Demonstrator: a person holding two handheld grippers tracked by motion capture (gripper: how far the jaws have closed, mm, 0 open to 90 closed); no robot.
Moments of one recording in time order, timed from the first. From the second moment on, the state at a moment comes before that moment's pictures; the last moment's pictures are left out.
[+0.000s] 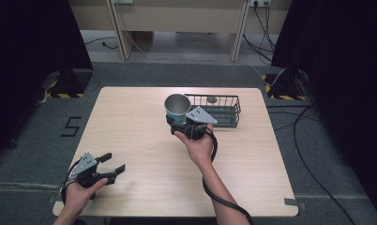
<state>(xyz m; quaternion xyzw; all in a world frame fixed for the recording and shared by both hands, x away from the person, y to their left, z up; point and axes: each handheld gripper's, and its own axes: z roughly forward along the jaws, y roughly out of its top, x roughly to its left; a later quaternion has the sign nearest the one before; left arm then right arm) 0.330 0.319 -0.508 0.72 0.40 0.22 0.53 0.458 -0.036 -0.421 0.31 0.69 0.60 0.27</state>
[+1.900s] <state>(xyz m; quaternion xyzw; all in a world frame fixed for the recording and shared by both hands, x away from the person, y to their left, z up) 0.331 0.320 -0.508 0.71 0.40 0.22 0.53 0.516 -0.133 -0.399 0.42 0.63 0.56 0.33</state>
